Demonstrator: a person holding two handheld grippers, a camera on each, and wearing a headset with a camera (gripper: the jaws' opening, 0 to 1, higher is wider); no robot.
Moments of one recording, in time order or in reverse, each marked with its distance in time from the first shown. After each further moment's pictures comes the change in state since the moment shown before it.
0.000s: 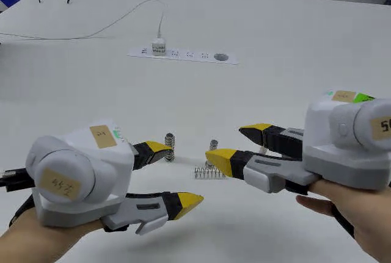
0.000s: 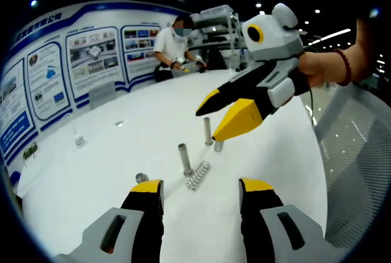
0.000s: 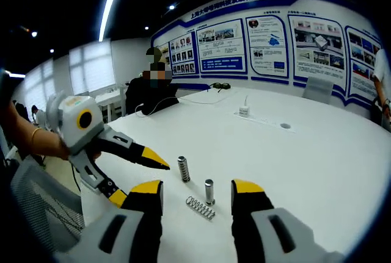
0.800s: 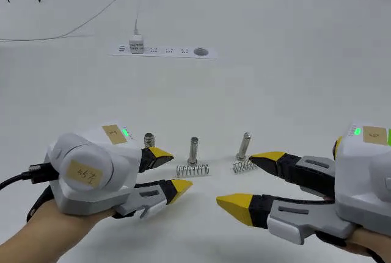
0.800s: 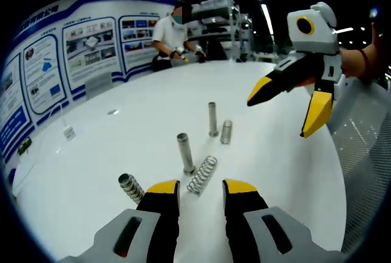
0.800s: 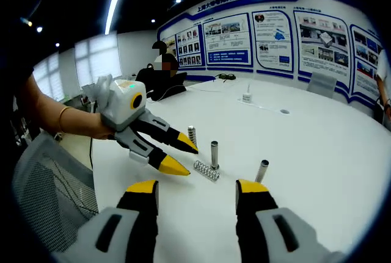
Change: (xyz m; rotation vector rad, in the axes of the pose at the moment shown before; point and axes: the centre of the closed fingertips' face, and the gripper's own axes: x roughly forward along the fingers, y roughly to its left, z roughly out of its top) left arm 0.042 0.007 -0.020 -0.014 0.066 -0.013; right arm -0.044 0.009 -0.042 -0.014 0.053 0.036
